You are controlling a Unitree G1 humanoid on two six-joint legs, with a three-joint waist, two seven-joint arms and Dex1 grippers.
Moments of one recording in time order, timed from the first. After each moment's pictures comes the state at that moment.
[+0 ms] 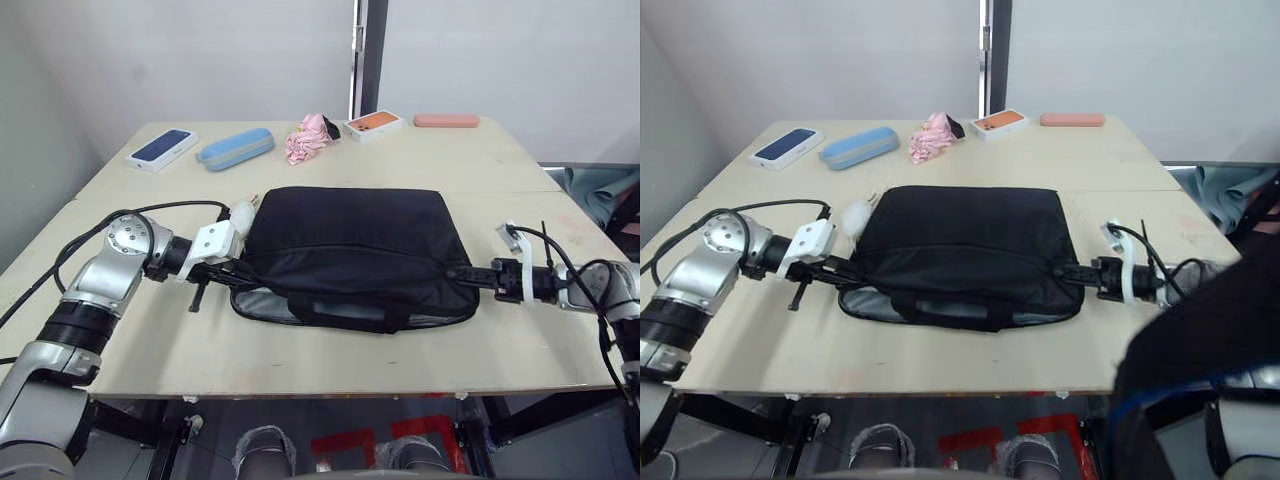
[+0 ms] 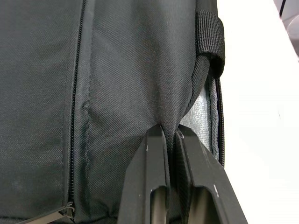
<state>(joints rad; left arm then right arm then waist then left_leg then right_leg) -0.56 0.86 -0.15 0.27 -0.24 0.00 -1.52 -0.55 -0.79 -0.10 0.31 0.71 1.21 0.96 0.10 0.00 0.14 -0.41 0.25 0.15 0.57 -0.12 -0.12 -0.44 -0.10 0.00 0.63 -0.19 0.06</state>
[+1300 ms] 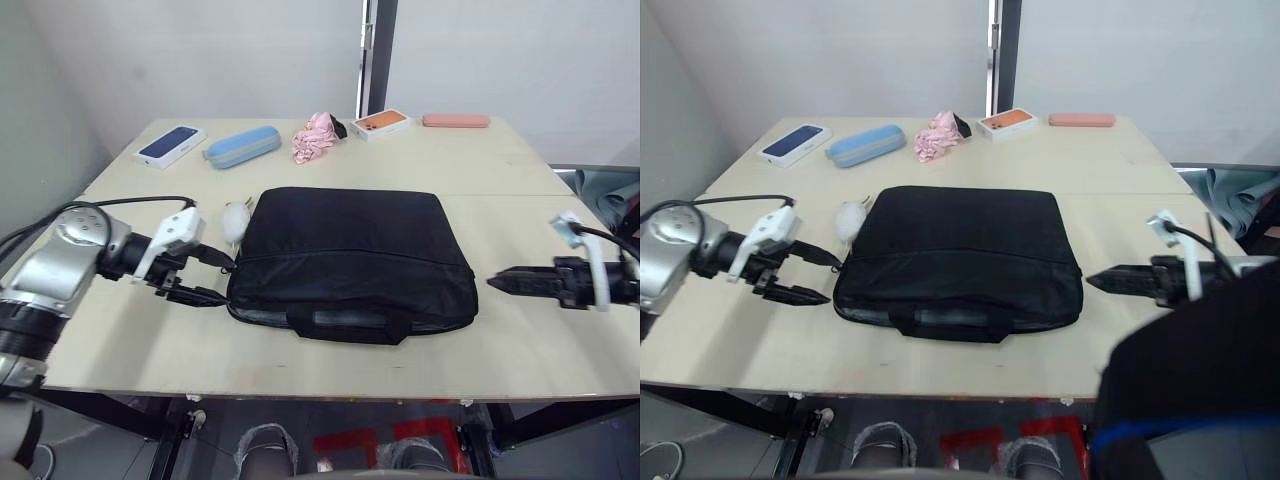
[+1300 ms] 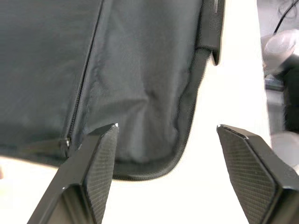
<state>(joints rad) -0.49 1.08 -0.07 0.16 -0.43 0.31 -1.58 -0.26 -1.12 -0.27 0.08 0.72 1.11 1.28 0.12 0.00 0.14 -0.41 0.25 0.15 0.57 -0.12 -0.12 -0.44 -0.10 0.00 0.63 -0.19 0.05</state>
